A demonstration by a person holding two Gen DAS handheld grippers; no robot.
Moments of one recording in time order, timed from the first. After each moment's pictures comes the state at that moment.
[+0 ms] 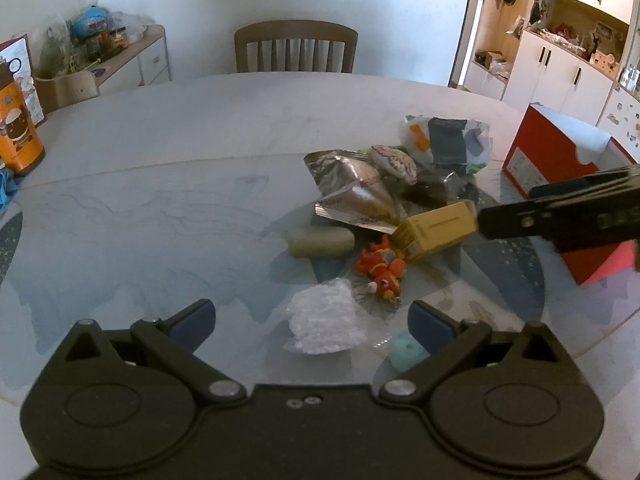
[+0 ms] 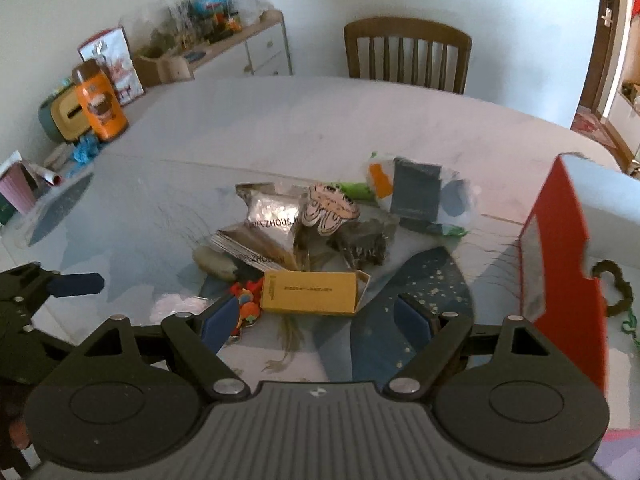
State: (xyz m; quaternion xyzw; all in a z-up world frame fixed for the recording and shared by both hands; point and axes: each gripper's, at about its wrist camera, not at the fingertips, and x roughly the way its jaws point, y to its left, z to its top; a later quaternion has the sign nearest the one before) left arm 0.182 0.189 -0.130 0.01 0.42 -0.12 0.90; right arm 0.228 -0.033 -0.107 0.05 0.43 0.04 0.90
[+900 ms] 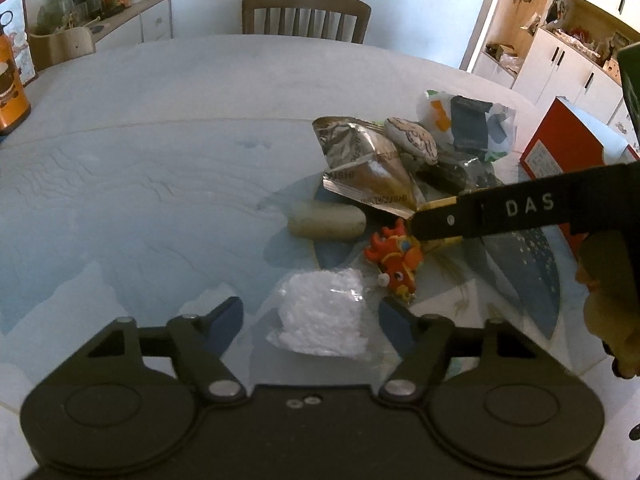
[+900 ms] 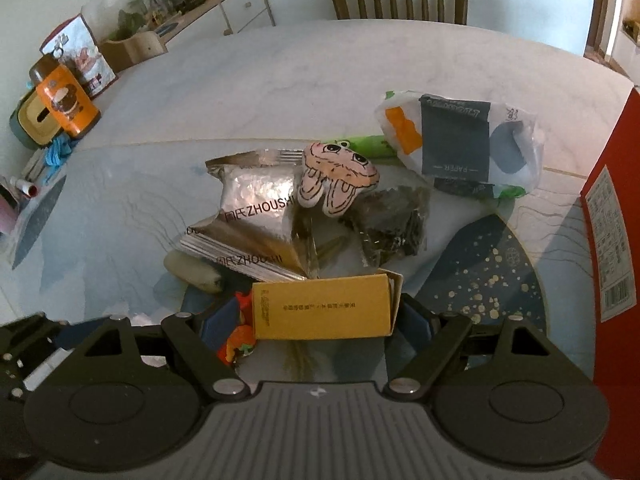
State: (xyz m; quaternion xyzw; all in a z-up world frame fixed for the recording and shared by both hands) left arm 0.205 0.191 -0.155 -0.03 0.46 -0.12 0.88; right arm 0.284 -0.033 -0.158 0.11 0.49 0.03 0.87
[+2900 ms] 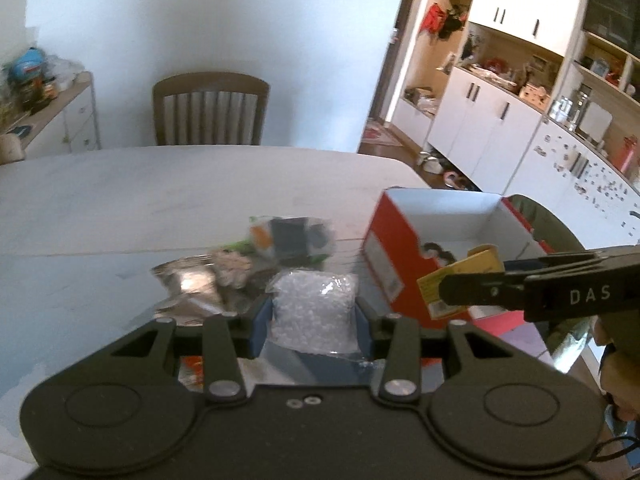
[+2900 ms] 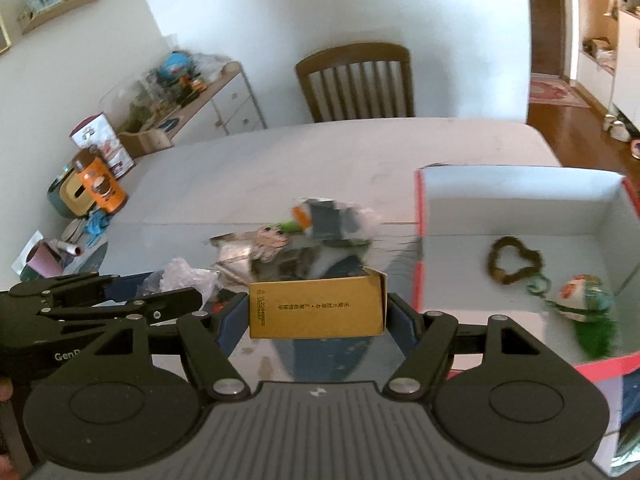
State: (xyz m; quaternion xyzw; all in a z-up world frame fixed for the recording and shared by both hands) left arm 0.170 0.086 -0.021 -0.03 0.37 -0.23 0.90; right arm 0.140 -0.140 -0.020 0.15 0.39 0.00 0.91
